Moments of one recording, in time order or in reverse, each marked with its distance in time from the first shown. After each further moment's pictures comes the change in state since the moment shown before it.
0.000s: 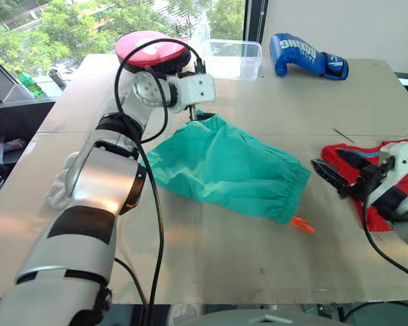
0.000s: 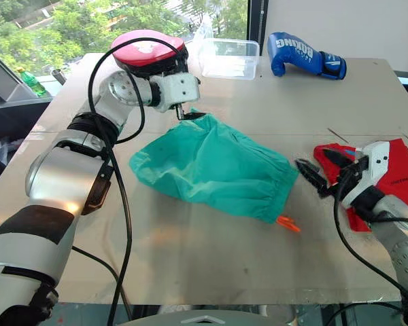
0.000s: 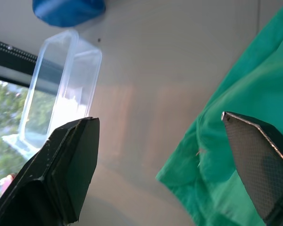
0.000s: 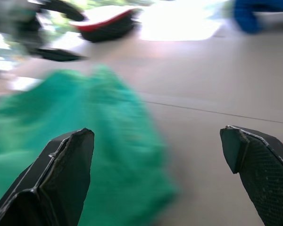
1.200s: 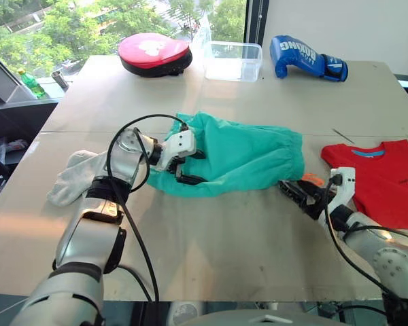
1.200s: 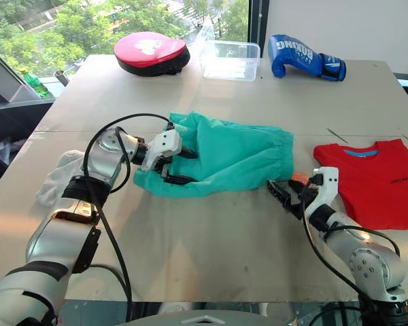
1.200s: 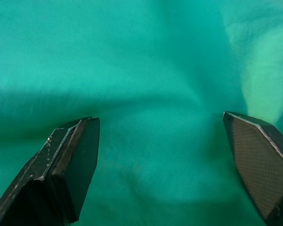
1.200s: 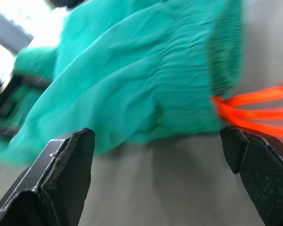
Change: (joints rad) left arm 0.588 0.084 0.040 -0.698 -0.212 0.524 -0.432; right arm -0.060 0.320 0.155 0.197 -0.075 0.098 -0.352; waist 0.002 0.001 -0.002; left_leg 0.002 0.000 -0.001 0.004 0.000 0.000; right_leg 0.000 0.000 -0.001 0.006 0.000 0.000
